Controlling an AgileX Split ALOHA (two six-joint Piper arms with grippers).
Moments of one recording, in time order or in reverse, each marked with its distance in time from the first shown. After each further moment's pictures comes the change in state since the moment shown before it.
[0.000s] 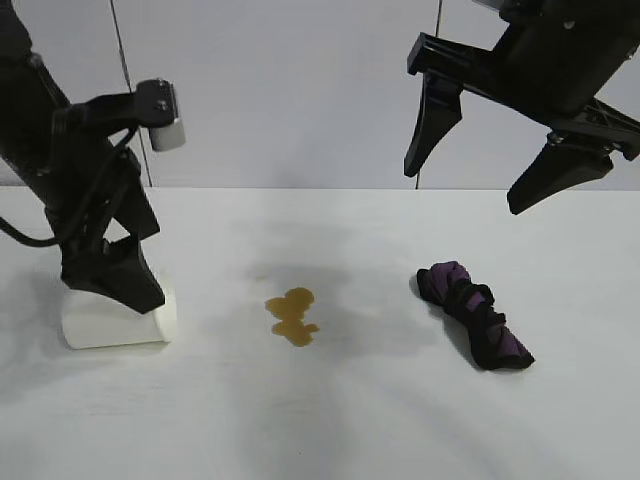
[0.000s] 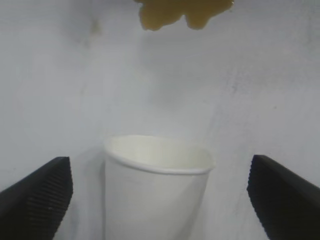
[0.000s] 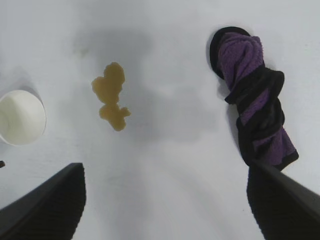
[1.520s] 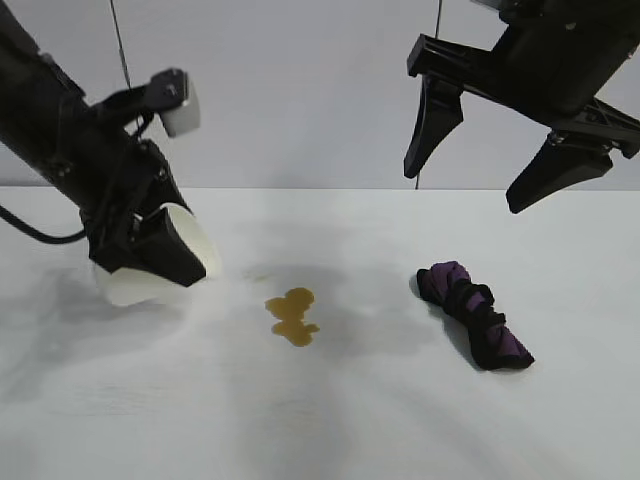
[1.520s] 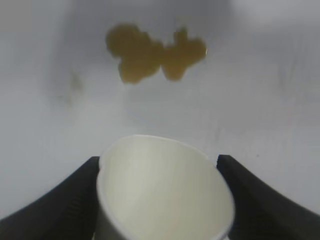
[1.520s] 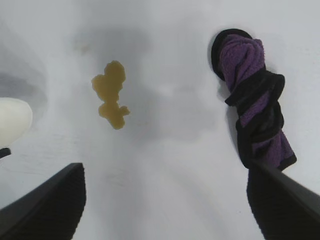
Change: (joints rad) left arm 0.104 -0.004 0.000 -0.542 0.113 0.460; right arm 0.000 0.000 0.000 0.005 0.000 -0.032
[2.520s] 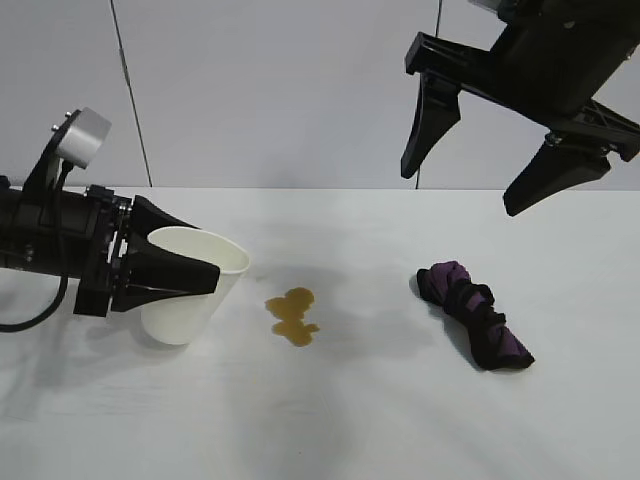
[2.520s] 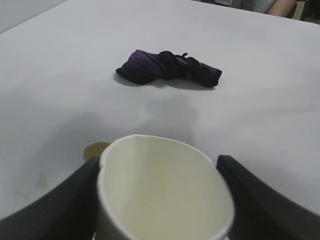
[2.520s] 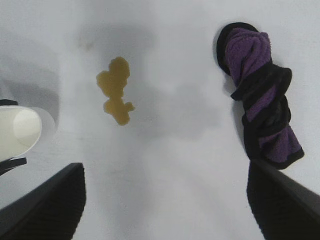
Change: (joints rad) left arm 0.154 0.257 0.232 -0.728 0.393 0.865; right arm 0.000 0.000 0.000 0.021 0.022 -0.001
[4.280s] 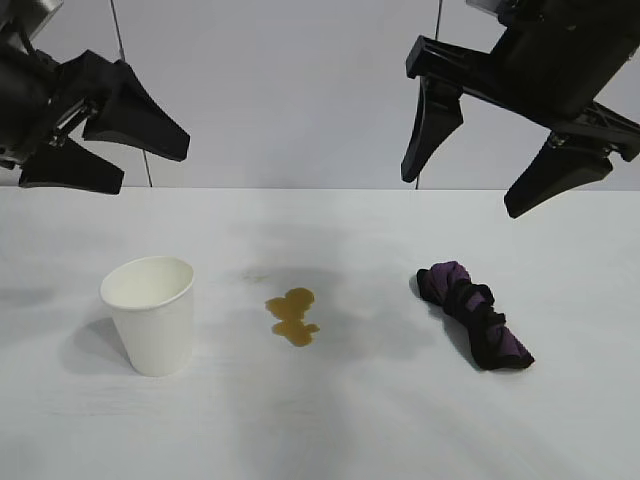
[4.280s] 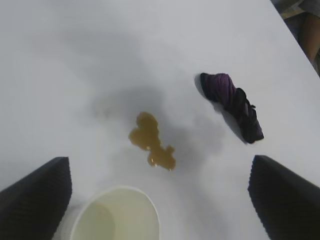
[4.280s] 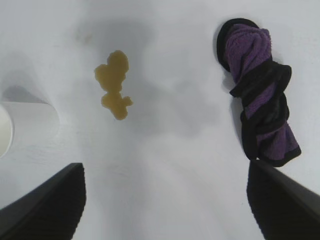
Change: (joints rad) left arm -0.073 -0.470 -0.096 0.649 -0.418 -1.799; right arm 0.000 0.000 0.001 0.000 0.001 -0.025
